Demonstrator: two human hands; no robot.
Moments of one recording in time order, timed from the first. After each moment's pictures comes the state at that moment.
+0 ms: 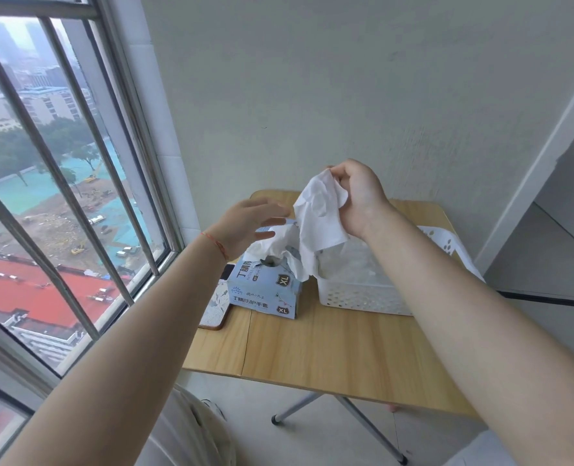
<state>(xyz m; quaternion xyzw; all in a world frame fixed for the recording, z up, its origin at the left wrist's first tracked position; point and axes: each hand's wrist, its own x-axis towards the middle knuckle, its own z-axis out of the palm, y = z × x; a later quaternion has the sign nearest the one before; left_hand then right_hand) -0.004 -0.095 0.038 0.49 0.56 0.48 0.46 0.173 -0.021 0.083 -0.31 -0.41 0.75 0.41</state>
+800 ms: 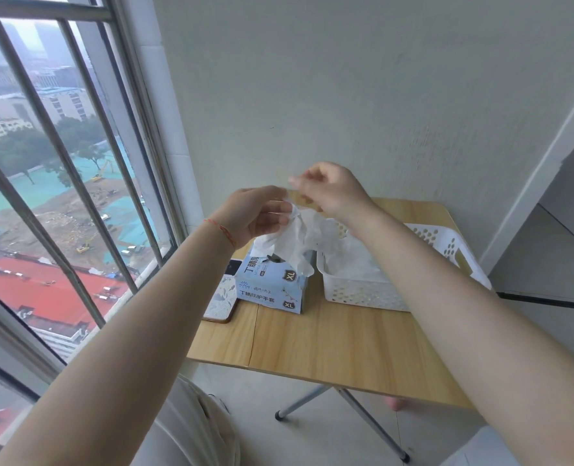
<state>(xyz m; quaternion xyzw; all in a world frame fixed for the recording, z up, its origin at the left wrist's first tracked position) 0.005 -0.109 0.066 0.38 0.55 0.56 0.48 0.161 -0.047 0.085 -0.38 -0.75 0.42 0.35</state>
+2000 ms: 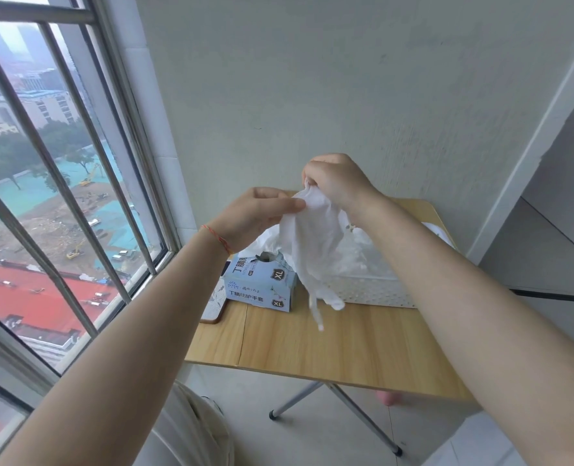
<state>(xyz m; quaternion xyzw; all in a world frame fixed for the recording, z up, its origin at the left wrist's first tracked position) 0.027 -0.114 0.063 0.57 0.43 0.49 0.50 0.181 -0.059 0.115 -0.42 -0.73 0.40 0.35</state>
